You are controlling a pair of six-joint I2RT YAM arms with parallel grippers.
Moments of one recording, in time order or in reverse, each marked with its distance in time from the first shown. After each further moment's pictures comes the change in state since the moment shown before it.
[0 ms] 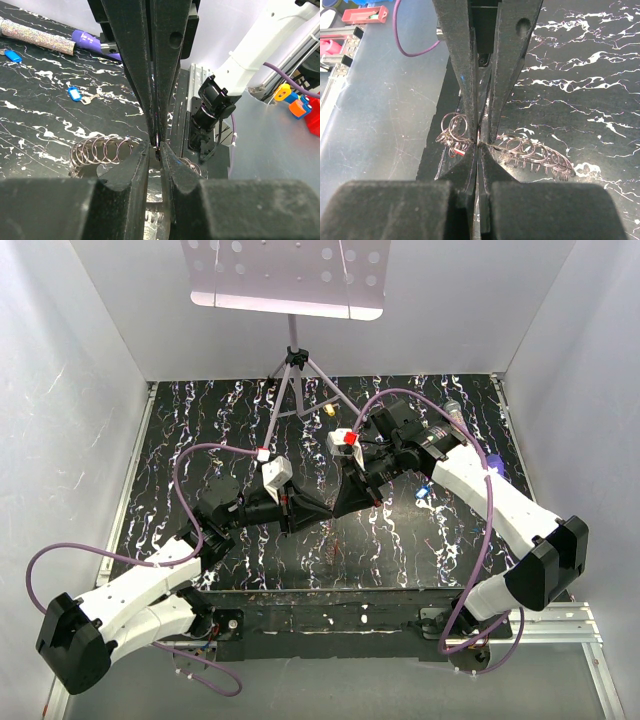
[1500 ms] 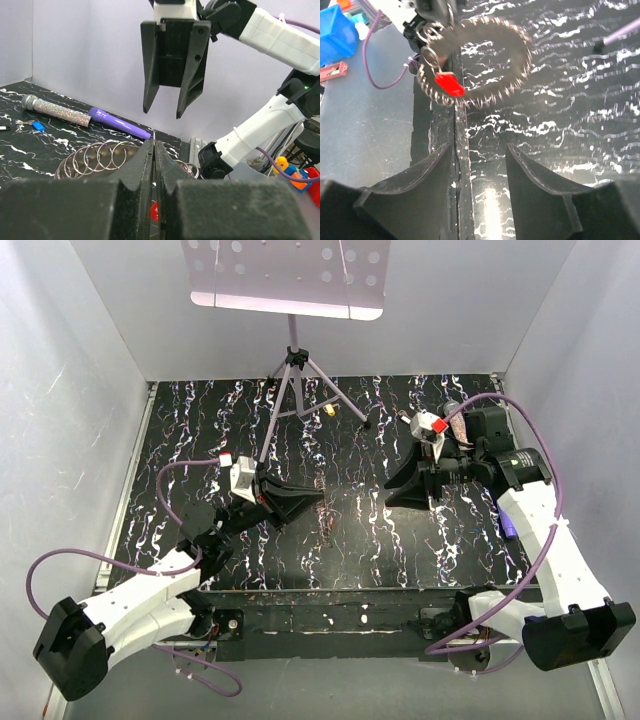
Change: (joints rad) left arm -0.001 -0.053 -0.158 0.504 -0.185 -0.220; right arm -0.400 -0.328 -0.166 0.005 -0.112 0.047
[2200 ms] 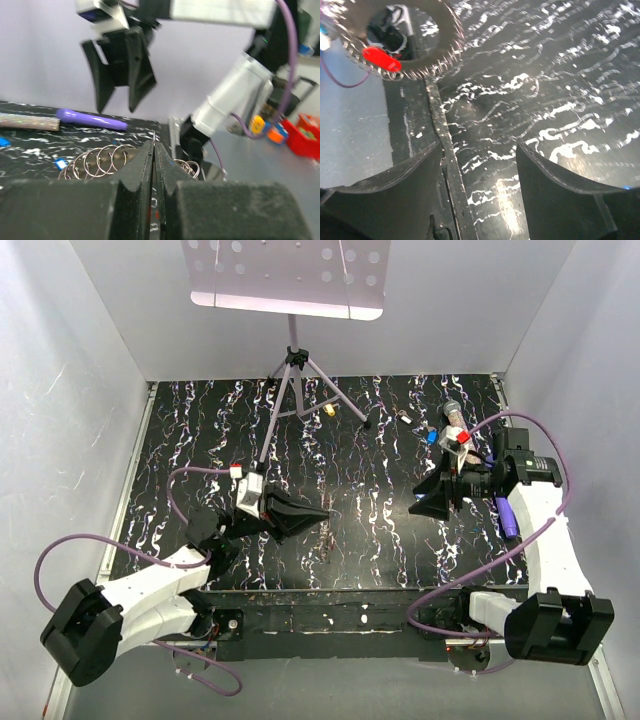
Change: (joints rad) left arm 0.003 0.091 -0.070 0.238 0.160 0.010; right arm -0.328 -0.019 -0.193 -0.136 0.043 -0.194
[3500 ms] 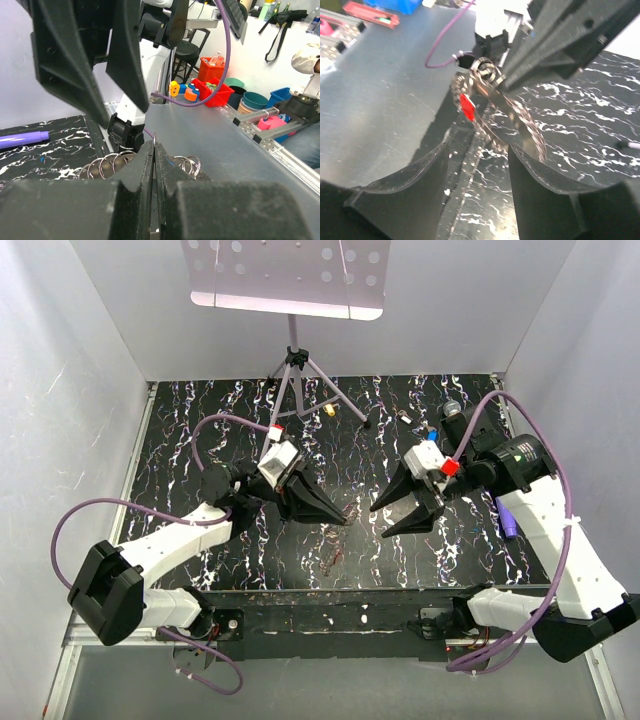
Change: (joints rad) left arm 0.003 0.290 0.427 0.102 0.573 -0.300; right arm 0.515 0.046 0.388 -0.304 -0.143 -0.417
